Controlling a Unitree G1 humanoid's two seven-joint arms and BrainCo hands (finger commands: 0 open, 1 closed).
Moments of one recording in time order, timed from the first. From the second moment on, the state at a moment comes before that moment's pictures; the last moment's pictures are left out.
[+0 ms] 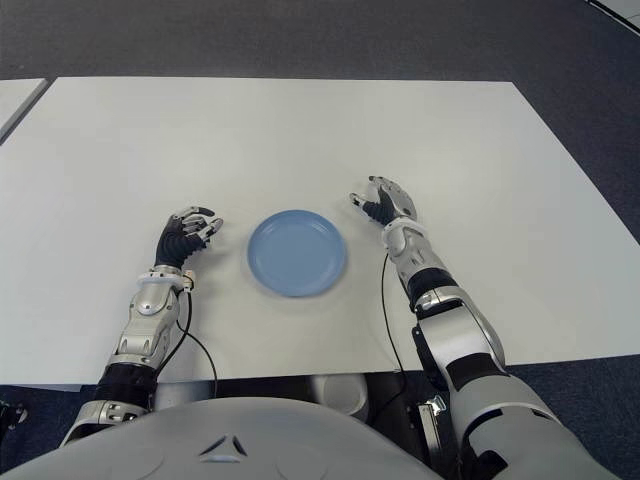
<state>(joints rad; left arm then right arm) 0.04 0.07 0.04 0.29 0.04 -0.20 0.04 -0.60 -0.35 0.32 1.13 -0.54 -0.15 -0.34</state>
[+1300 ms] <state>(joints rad) 0.04 0.07 0.06 0.28 0.06 -0.19 0.06 -0.53 -0.29 0.20 1.20 -0.44 -0.32 -0.63</state>
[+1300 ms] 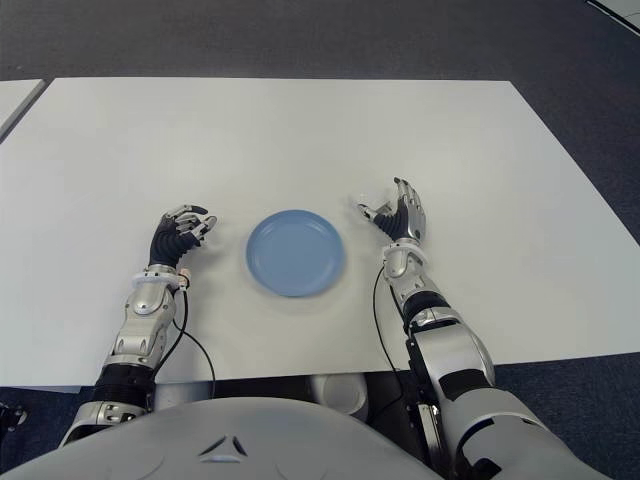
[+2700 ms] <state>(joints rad) 0.04 0.07 0.07 0.27 0.06 -0.18 0.06 -0.63 -0.39 0.42 0.98 -0.62 0.10 -0.12</state>
